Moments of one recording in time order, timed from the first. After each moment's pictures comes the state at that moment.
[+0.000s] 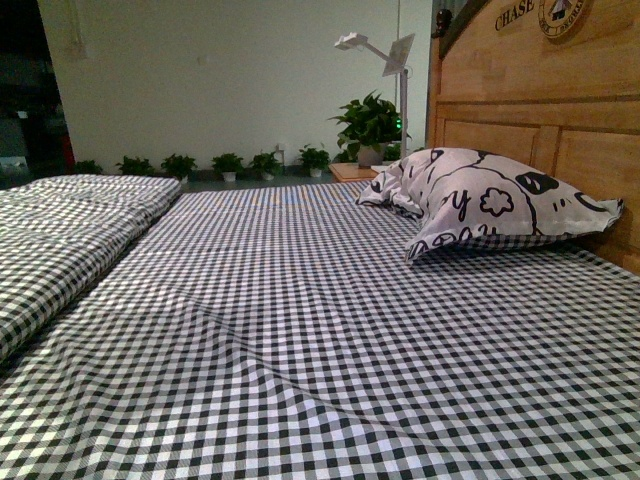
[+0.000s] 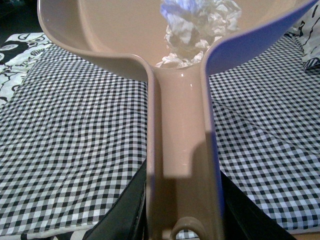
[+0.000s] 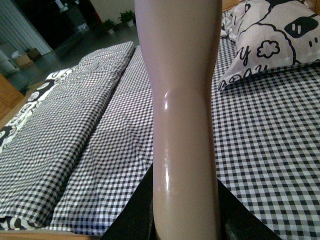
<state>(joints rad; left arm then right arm) 0.70 0.62 0.88 -0.49 0.69 0.29 -0.49 0.78 1.11 -0.51 -0.77 0.22</state>
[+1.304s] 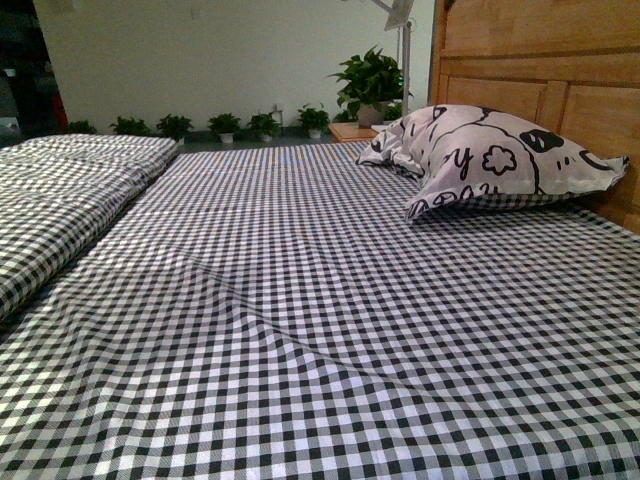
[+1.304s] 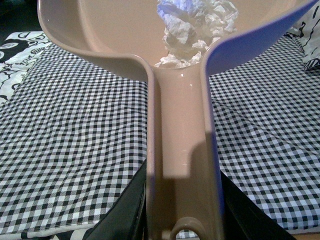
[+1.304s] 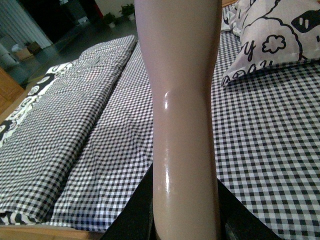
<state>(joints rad) 0.73 0.62 0.88 -0.49 0.72 0.29 -0.43 0.78 1.11 -0.51 -0.72 0.22</state>
